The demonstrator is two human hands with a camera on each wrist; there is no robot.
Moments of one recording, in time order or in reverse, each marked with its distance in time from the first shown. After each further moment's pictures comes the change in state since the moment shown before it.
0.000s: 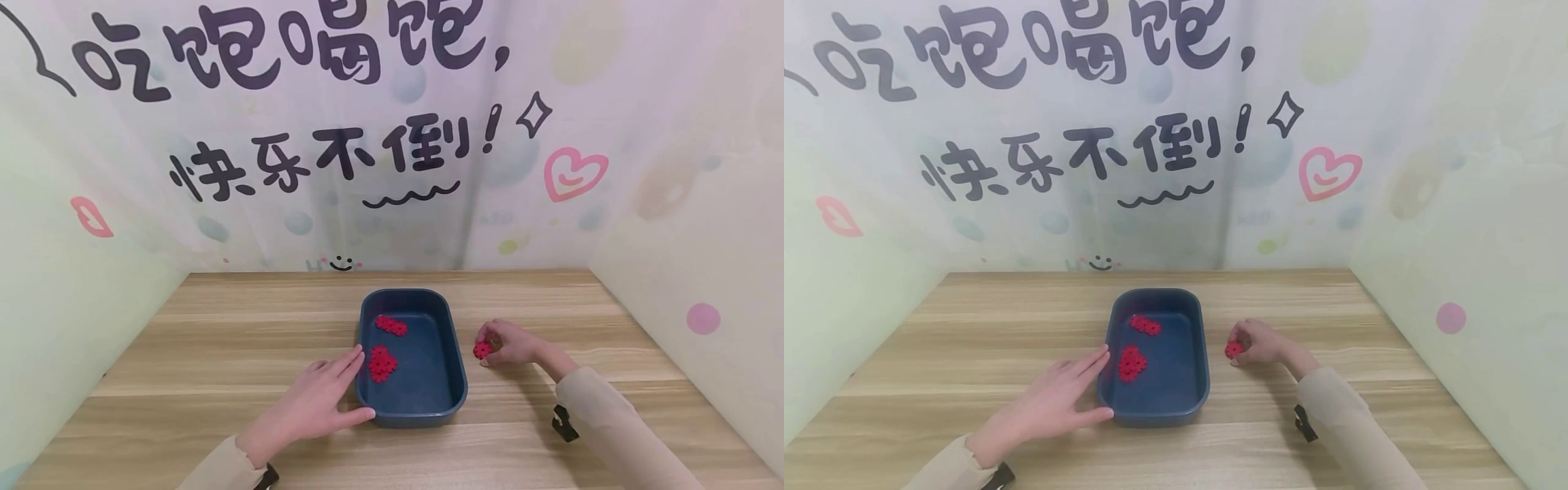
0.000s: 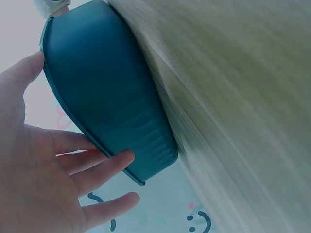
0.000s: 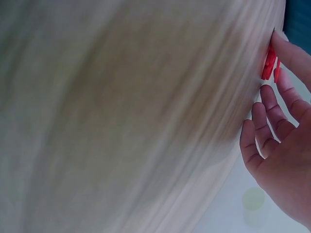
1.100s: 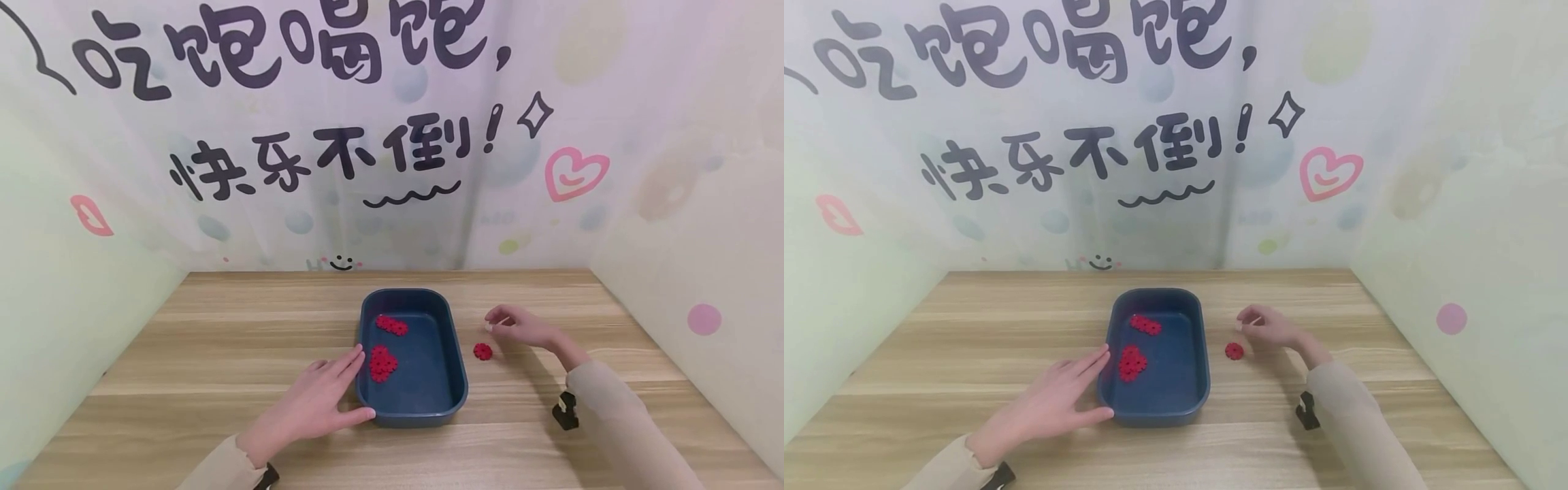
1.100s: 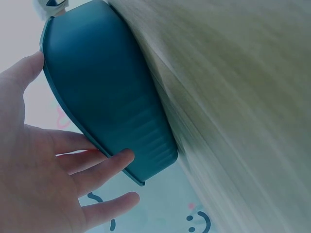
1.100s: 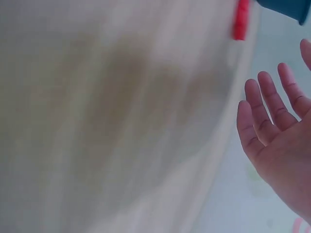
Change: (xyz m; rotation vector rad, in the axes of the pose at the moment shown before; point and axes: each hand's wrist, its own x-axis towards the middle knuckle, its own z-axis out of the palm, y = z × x) left_hand -0.001 0.000 0.001 -0.009 0.011 0.003; right_hand -0.002 0.008 -0.025 0.229 0.090 0.037
